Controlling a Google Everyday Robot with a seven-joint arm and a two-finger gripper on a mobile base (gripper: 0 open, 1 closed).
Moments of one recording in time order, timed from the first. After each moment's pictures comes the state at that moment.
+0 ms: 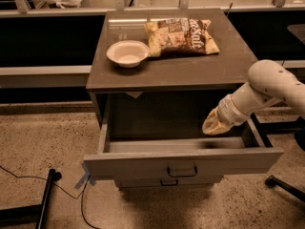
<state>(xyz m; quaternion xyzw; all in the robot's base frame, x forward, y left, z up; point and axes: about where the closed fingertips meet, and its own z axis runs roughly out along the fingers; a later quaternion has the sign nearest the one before) 0.575 -0.207 0.655 -0.71 0.65 0.15 0.21</state>
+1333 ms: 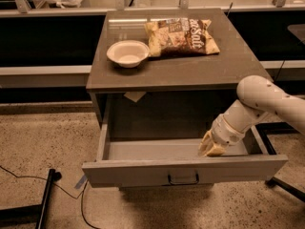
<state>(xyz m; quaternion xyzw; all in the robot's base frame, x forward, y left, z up) 0.496 -0.184 0.624 -0.69 0.67 0.23 0.12</state>
